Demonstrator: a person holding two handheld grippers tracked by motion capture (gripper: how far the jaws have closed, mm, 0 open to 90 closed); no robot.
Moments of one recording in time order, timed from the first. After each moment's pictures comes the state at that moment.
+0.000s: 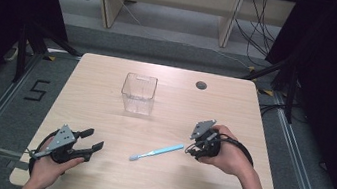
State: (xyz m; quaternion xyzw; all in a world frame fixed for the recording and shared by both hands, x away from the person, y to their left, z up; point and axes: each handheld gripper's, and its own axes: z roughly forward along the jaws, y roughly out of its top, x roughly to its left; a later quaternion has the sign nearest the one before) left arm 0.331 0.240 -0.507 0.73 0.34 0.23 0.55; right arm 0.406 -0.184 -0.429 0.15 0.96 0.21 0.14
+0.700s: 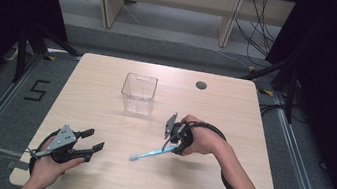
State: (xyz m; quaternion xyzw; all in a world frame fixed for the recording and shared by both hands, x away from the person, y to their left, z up) left arm 0.332 0.240 -0.507 0.74 0.34 0.23 0.54; right arm 0.446 -0.113 -0.453 -0.03 0.99 0.09 0.08
